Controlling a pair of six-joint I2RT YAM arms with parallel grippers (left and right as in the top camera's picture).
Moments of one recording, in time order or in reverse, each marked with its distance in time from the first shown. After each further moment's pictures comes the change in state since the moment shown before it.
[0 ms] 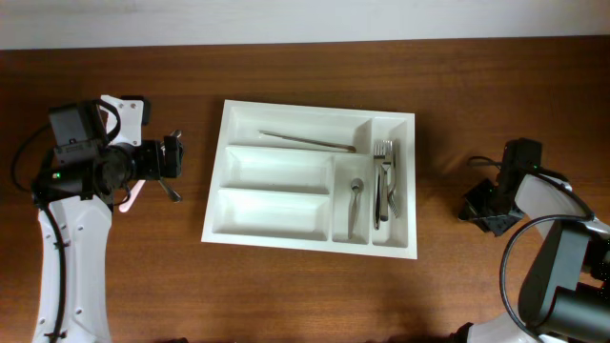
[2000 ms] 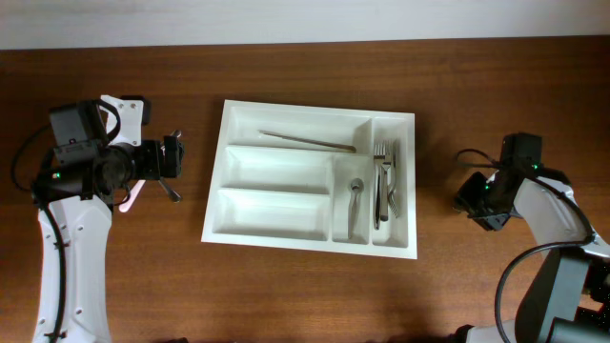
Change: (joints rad) left arm 0.000 0.000 0.000 0.000 0.000 0.000; right arm 0.047 -0.113 0.004 -0.055 -0.082 -0.130
